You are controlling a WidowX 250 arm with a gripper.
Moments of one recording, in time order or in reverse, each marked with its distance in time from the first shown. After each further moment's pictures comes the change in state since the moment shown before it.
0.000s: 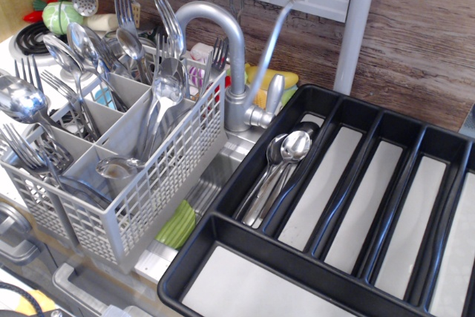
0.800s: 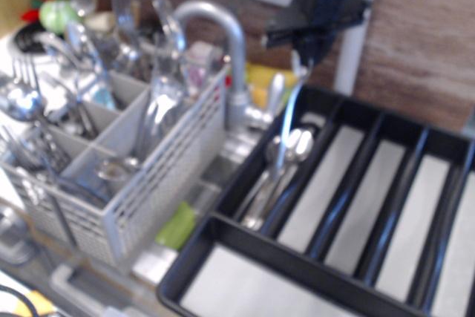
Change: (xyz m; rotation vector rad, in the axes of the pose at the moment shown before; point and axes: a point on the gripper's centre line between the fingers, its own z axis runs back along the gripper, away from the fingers) arm -0.051 0.009 -0.066 -0.067 0.122 0.049
